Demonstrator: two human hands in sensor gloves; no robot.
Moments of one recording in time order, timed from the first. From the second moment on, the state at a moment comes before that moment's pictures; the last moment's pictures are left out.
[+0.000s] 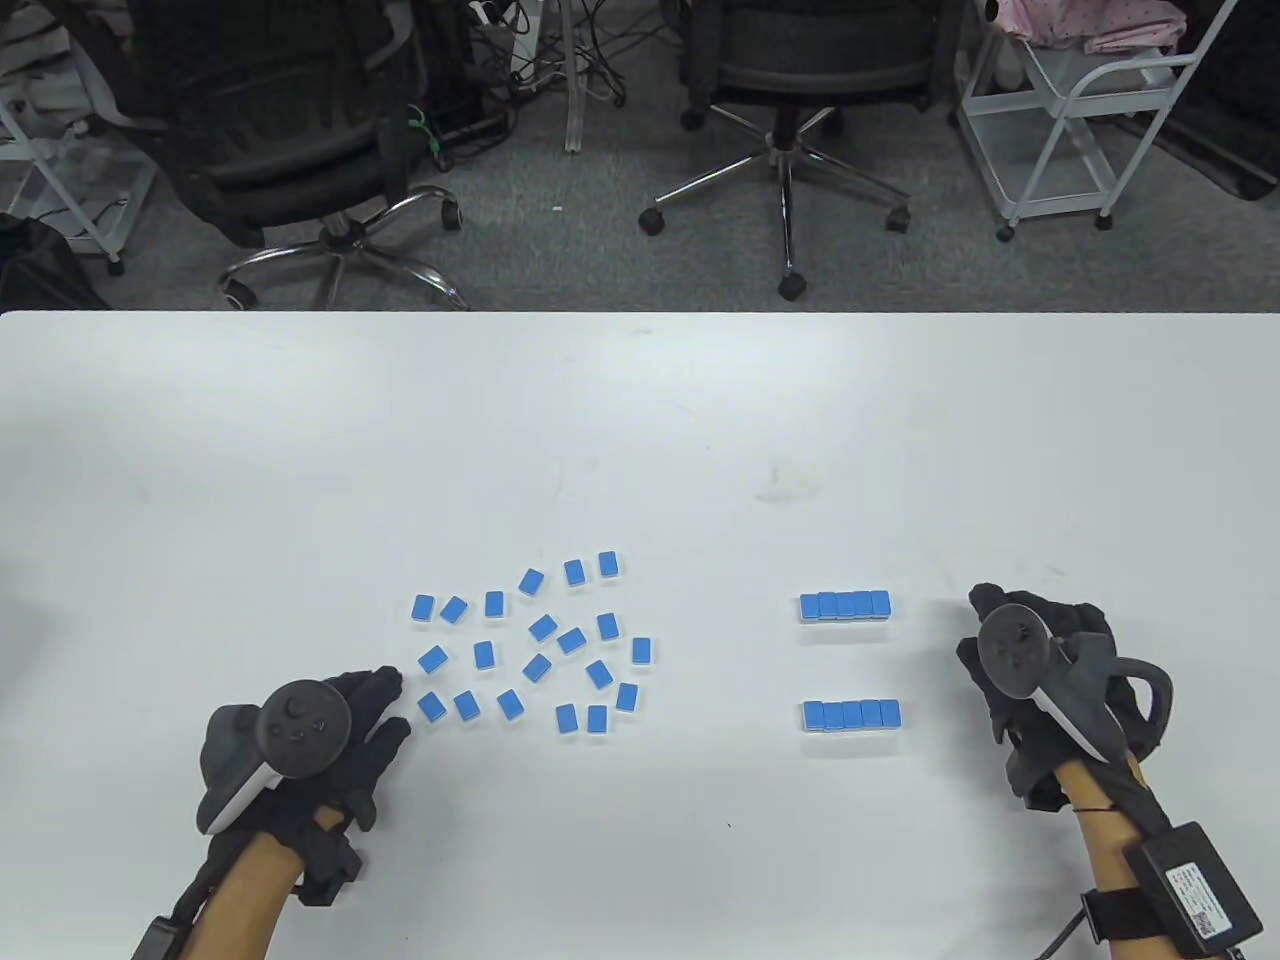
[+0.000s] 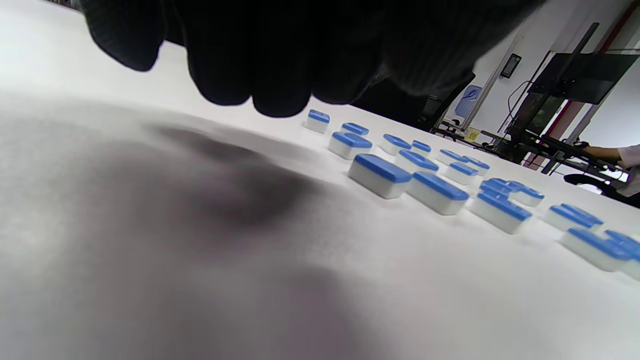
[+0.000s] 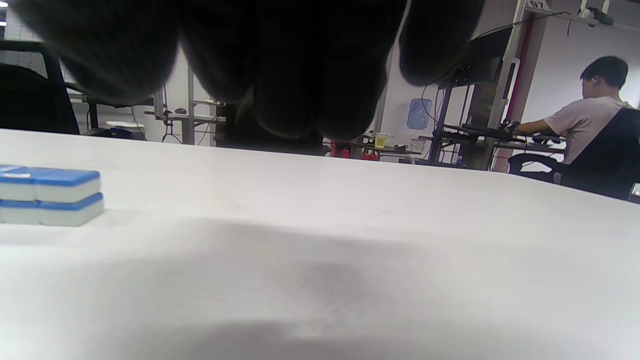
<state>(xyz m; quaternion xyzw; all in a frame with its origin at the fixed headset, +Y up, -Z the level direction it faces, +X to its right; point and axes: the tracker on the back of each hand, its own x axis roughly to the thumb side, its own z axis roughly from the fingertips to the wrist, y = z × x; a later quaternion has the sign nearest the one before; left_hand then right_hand) -0.307 -0.738 -0.180 -0.07 -0.04 0.13 0.99 0.289 -0.714 -0.220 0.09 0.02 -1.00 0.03</state>
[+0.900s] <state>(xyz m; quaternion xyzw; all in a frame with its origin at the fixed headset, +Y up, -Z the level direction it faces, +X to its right) -0.257 -0.752 -0.194 -0.06 -0.09 -0.04 0.99 0.305 -0.719 -0.222 0.10 -0.02 -0.99 0.00</state>
